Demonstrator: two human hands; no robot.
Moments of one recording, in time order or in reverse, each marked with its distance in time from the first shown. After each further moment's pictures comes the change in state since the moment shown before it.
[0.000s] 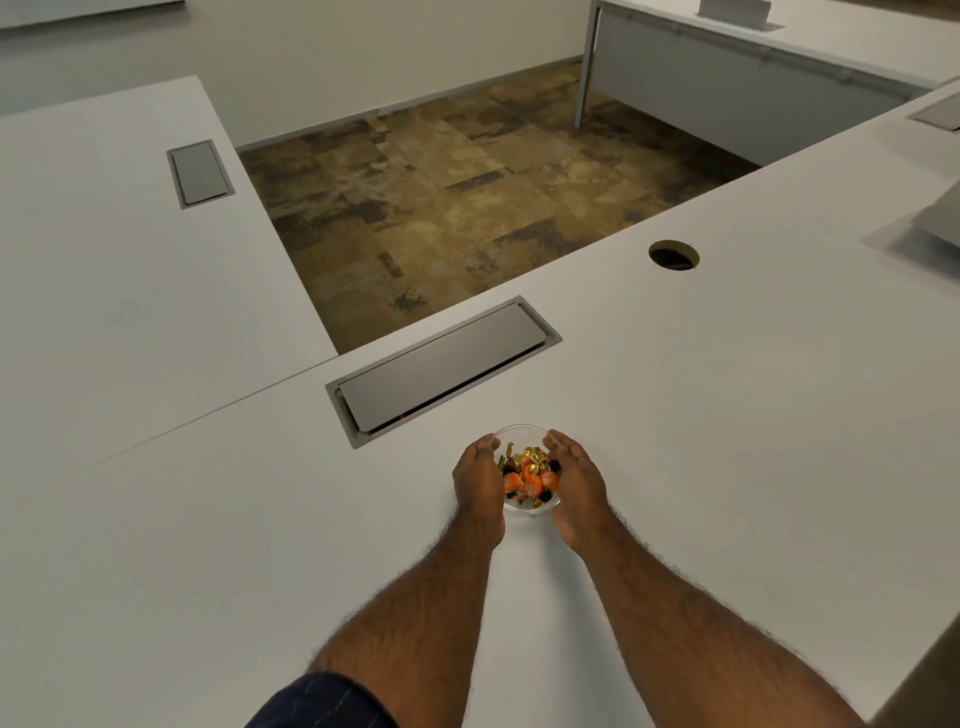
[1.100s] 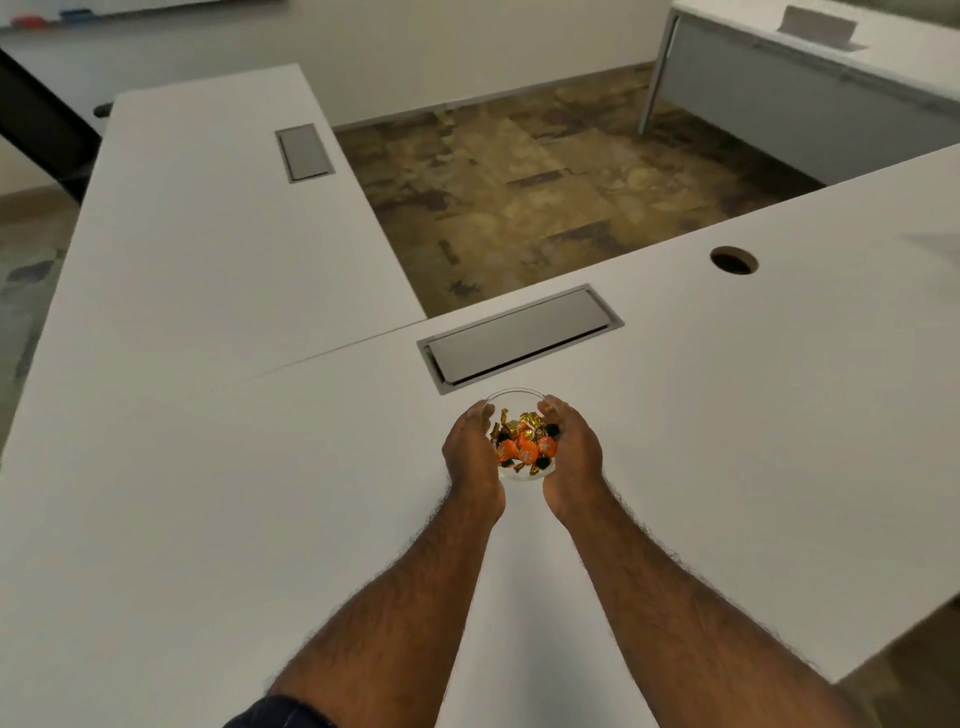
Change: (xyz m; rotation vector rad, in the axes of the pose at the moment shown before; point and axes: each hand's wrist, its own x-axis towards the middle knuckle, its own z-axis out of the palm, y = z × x) left_hand -0.087 0.037 -0.133 -0.399 0.066 -0.021; right_hand -0.144 -0.009 0.077 0.180 -0.124 0.041
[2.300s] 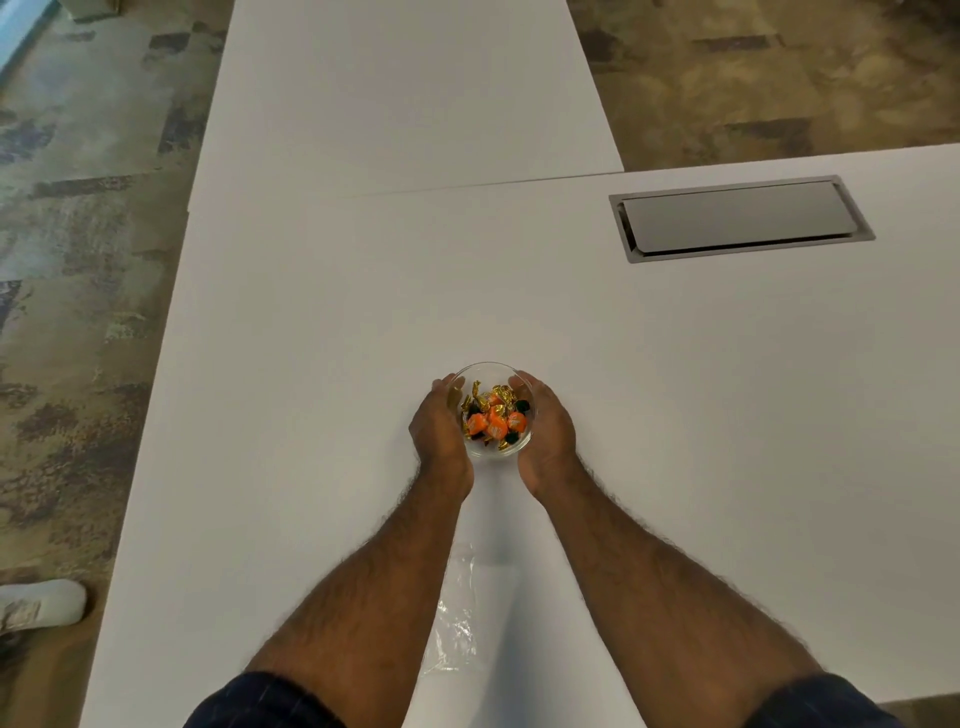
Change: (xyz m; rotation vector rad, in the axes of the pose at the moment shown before) left_hand 0.012 -0.024 -0.289 -0.234 0.339 0.003; right_hand -0.072 0.237 0.115 -0.182 -0.244 0.227
